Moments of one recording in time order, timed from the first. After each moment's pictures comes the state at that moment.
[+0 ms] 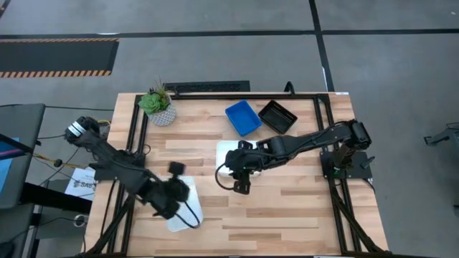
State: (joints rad) left arm -0.67 1.43 1.14 -0.97 -0.46 -0.31; right arm 0.21 1.79 1.66 -0.78 0.11 0.32
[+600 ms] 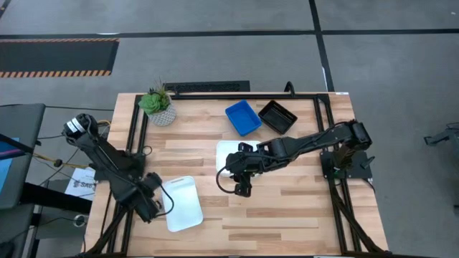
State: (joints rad) left arm -0.85 1.36 0.91 -1.27 -0.02 -1.58; right arm 0.22 1.79 1.66 -0.78 0.11 0.31
